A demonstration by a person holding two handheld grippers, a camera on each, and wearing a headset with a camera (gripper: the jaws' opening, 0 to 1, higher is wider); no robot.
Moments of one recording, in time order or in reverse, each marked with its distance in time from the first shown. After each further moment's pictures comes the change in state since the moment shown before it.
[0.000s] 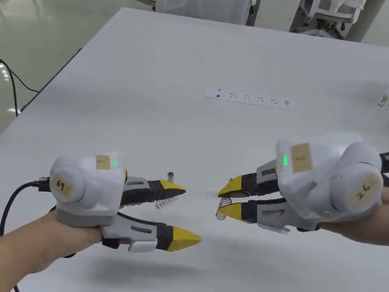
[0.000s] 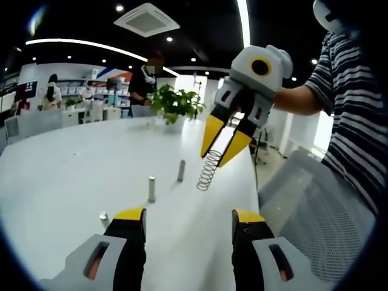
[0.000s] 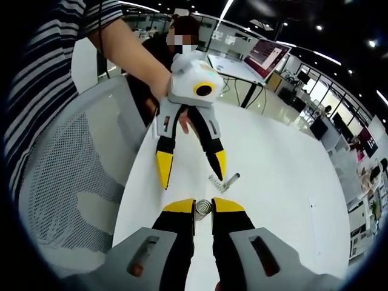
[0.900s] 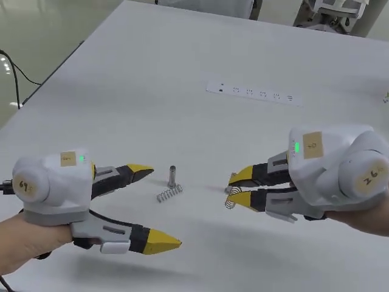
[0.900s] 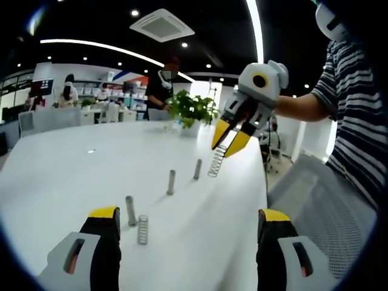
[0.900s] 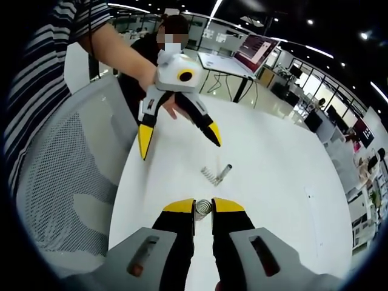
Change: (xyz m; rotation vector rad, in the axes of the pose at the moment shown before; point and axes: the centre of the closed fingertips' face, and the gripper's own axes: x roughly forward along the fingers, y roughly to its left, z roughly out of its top) left arm -0.030 0.016 -0.007 -0.042 -0.048 0.107; right arm -0.003 -0.011 -0.014 0.052 0.009 -0.037
